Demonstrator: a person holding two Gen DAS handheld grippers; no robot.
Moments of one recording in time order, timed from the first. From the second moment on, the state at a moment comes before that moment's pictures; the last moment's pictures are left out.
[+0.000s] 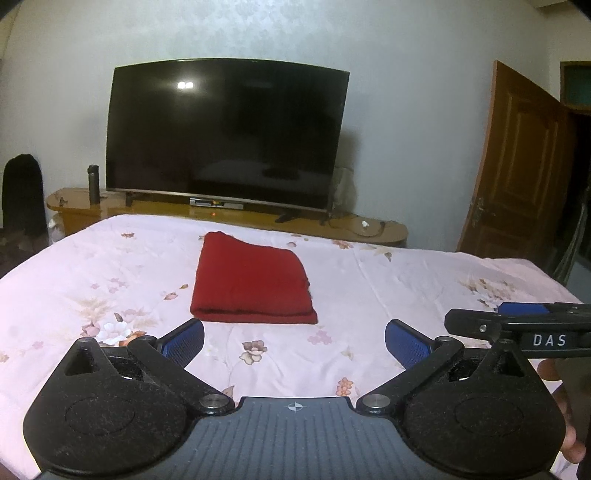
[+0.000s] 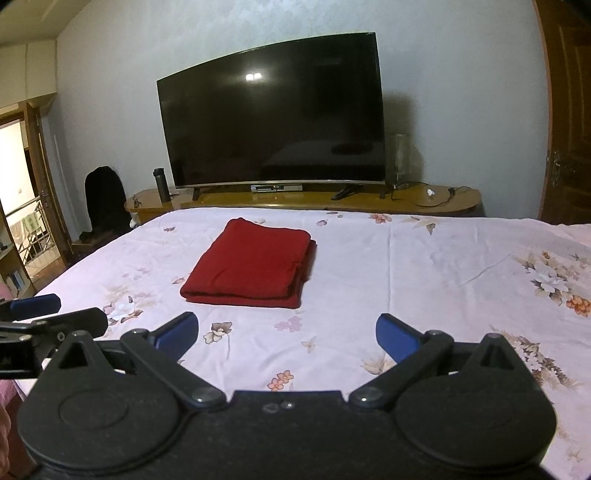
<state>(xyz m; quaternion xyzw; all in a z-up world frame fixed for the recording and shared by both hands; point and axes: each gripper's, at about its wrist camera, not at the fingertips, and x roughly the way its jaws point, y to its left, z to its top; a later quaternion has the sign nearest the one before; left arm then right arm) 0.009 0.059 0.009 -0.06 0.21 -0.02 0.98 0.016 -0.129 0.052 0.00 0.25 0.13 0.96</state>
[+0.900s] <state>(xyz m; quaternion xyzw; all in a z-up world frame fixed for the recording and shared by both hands) 0.010 0.063 0.013 -0.05 0.21 -0.02 0.98 0.011 -0.121 0.050 0.00 0.25 0.12 0.96</state>
